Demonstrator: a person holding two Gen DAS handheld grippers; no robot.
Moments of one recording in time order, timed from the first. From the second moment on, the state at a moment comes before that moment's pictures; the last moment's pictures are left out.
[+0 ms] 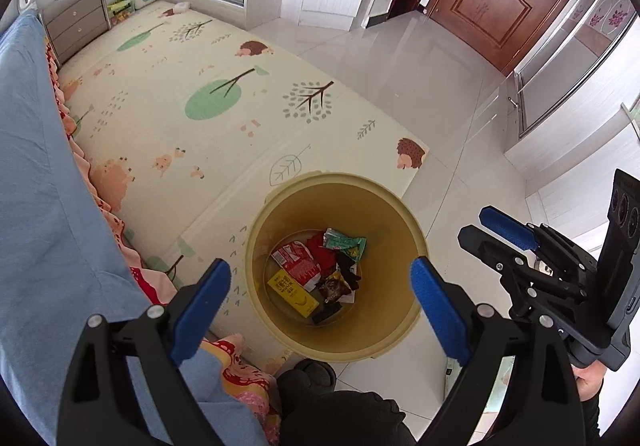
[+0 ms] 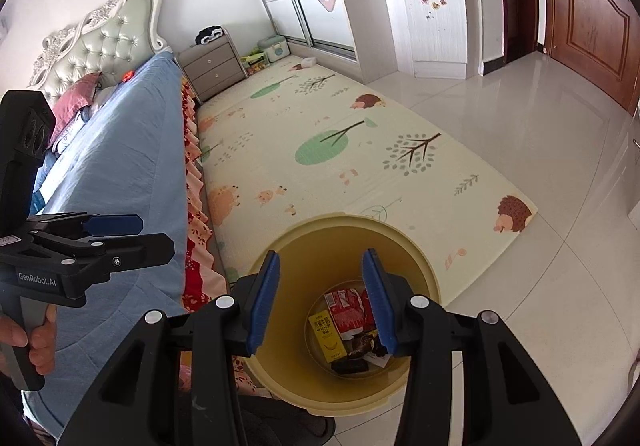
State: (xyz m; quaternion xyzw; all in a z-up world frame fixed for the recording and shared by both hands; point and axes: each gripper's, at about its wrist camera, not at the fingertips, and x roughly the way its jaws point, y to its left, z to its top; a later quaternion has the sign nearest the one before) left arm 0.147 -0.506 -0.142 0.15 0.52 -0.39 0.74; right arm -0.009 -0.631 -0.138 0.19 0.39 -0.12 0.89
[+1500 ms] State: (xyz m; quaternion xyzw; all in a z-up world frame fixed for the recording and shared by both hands) left arm 0.185 0.082 -0.034 -0.02 0.37 -0.01 0.93; right arm 0.157 -0.132 -0.017 0.00 0.31 0.28 0.91
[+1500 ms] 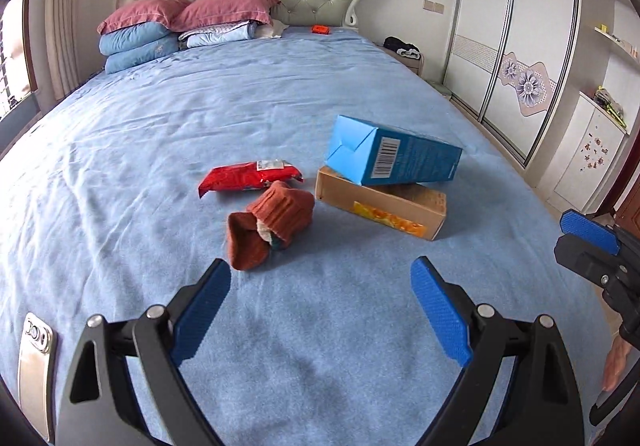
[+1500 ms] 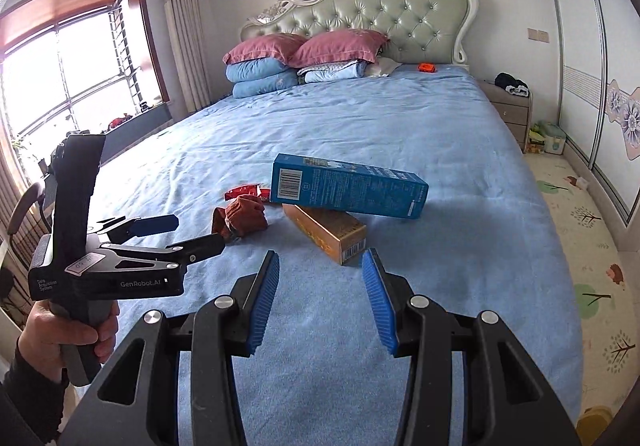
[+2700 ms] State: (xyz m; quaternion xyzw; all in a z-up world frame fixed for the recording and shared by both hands) left arm 0.263 0.133 -0.087 -0.09 0.41 -0.06 0.91; right arm 0.258 -0.092 -0.077 -0.06 0.40 0.26 0.88
